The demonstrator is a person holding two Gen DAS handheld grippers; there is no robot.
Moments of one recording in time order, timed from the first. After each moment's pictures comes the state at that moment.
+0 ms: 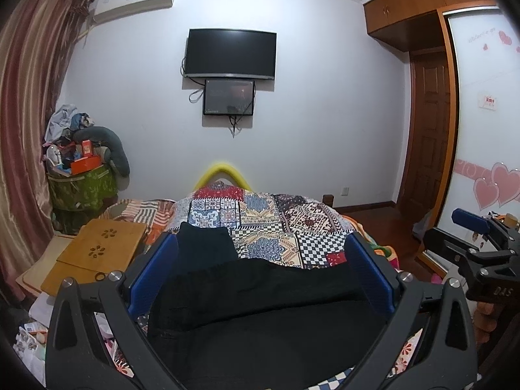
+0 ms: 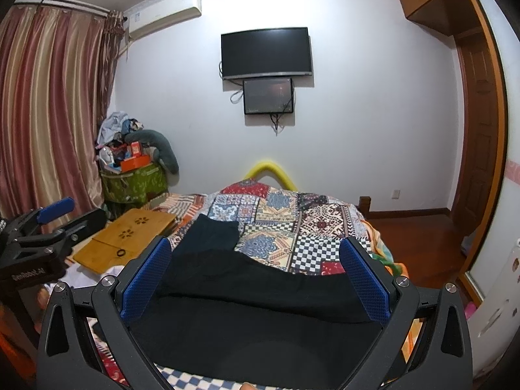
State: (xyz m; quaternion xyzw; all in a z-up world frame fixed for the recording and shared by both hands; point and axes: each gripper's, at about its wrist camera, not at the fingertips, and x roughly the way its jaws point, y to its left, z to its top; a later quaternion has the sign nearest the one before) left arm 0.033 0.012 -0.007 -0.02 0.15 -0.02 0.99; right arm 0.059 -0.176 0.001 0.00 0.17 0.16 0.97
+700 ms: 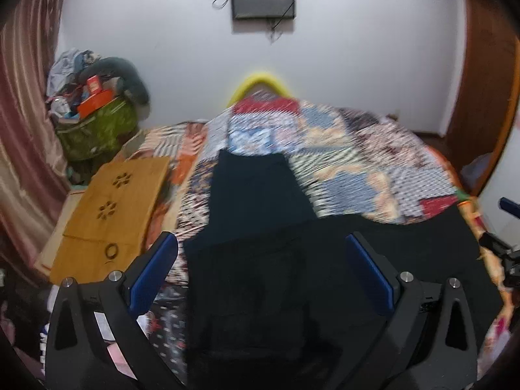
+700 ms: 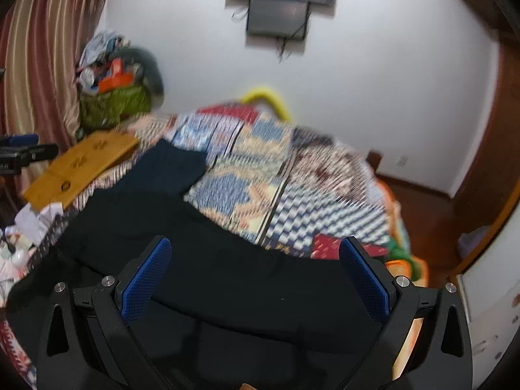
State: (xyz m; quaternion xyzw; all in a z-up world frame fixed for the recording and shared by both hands) left arm 0.259 0.120 -0.120 0.01 0.36 0.07 0.93; right arm 0.234 -0.161 -0.115 -0.10 0.32 0.18 0.92
